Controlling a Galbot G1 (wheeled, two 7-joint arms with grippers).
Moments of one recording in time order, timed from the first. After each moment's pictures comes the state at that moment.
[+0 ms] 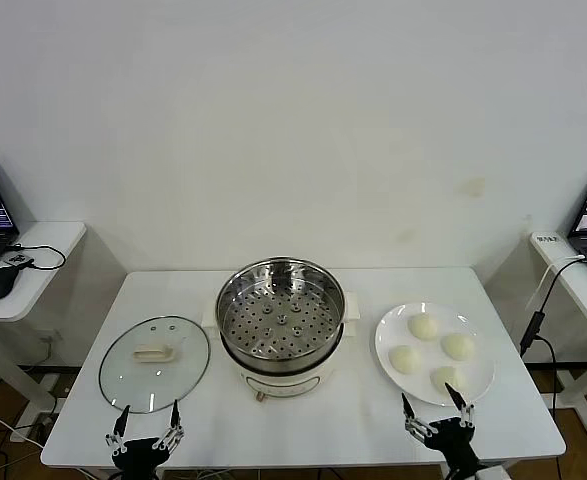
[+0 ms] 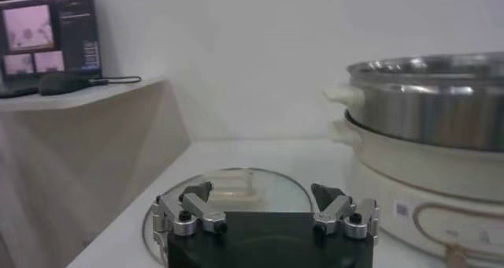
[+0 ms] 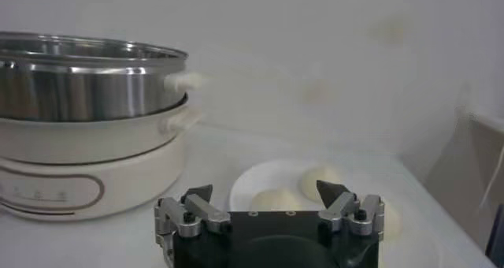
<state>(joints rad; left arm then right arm) 1.83 -1.33 -0.51 -2.08 -0.10 0.00 -0.30 -1.73 1.29 0.68 2.08 0.00 -0.04 -0.10</state>
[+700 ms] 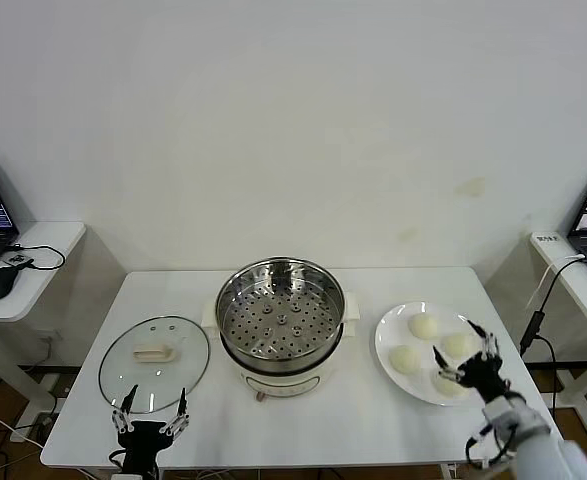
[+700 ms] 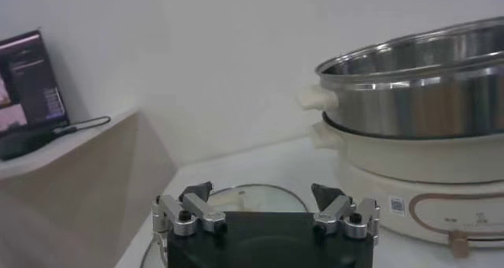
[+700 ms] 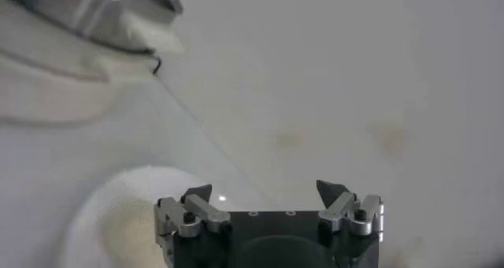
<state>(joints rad) 1.78 -1.33 -0.55 -2.10 0.05 0.09 -0.19 -1.28 0.87 0.62 1.83 -0.36 -0.07 -0.38</state>
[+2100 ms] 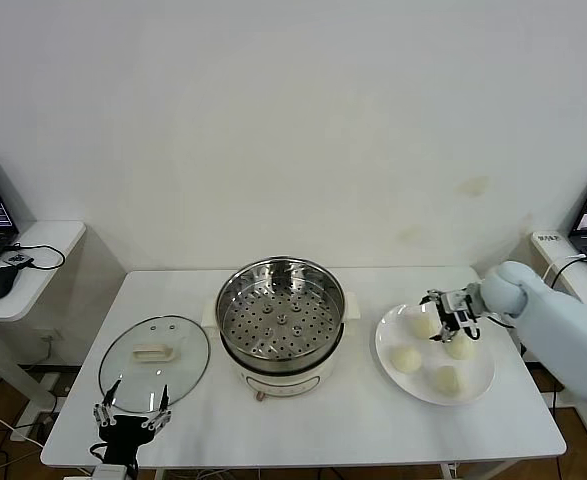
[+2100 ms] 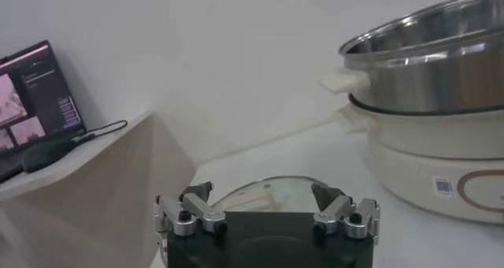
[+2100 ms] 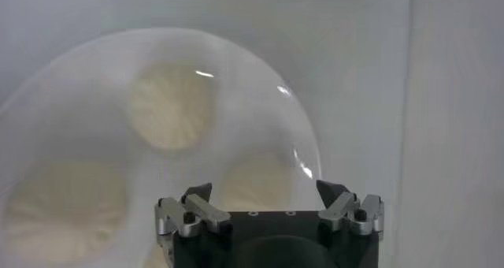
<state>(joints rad) 1.75 -1.31 -0.63 -2.08 0.06 0.11 -0.15 -0.16 0.76 -0.55 1.09 -0.30 0.02 -0.97</state>
